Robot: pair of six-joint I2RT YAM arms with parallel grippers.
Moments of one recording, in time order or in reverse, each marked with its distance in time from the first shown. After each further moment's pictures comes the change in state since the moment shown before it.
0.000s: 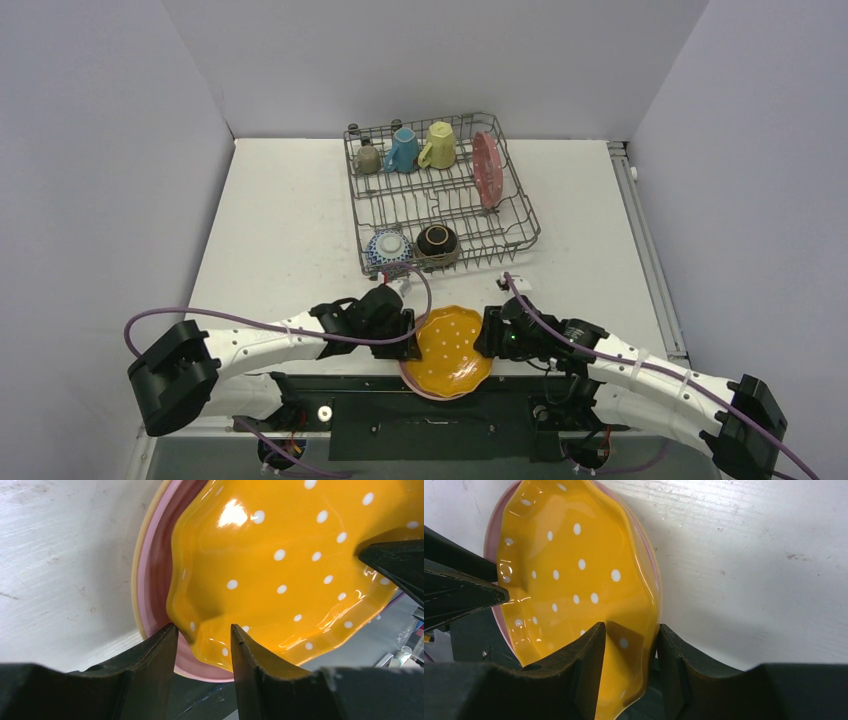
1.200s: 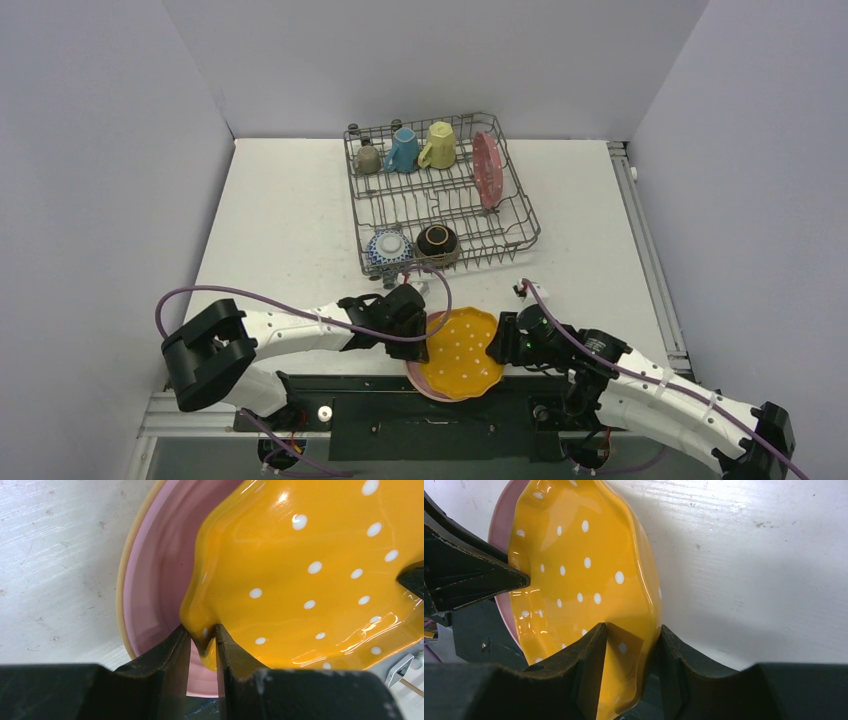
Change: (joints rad) left arm -0.060 0.202 0.114 0.008 -0.008 0.008; right arm -0.001 -0.187 -0.044 -0.122 0.018 0.044
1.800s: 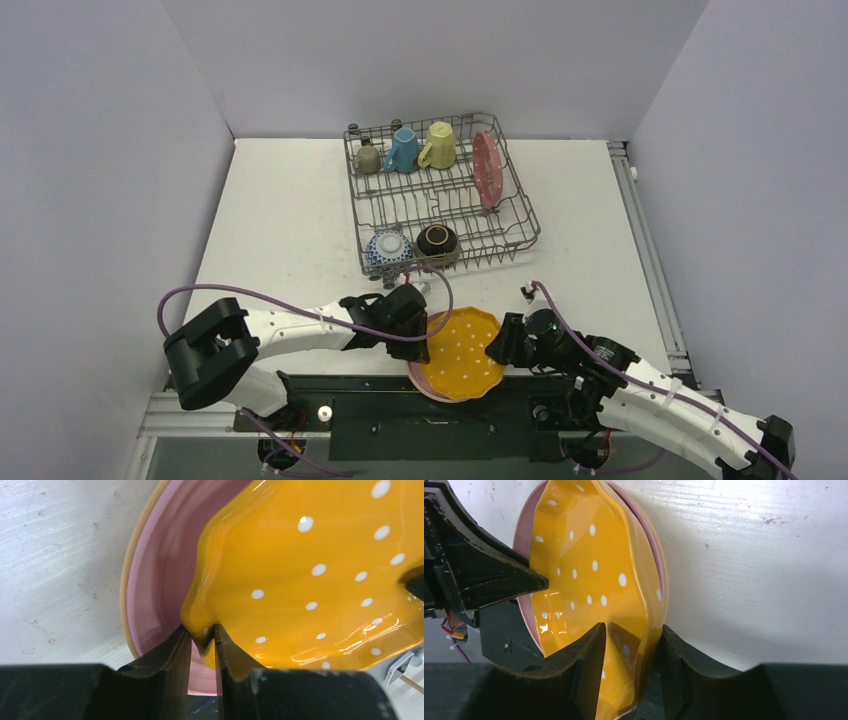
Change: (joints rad) left arm -0.002 0.015 0.011 0.002 0.014 0.003; right arm -0.005 -0.103 -0.036 0.004 -0.022 0.049
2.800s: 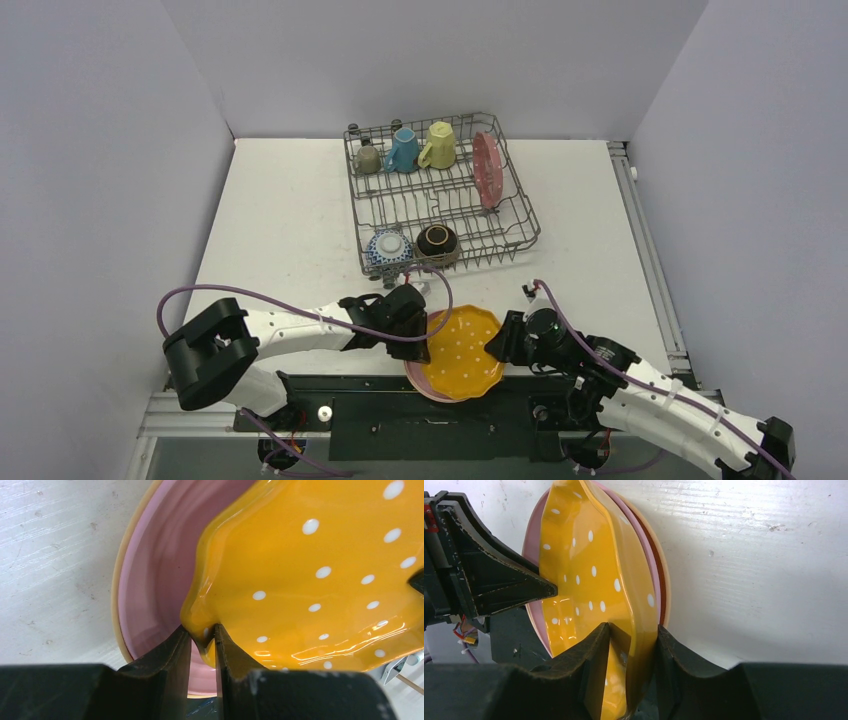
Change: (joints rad) left arm 0.001 -0.002 -0.008 0.011 0.005 -0.003; right arm -0.009 -0.013 -0.025 0.054 0.006 0.026
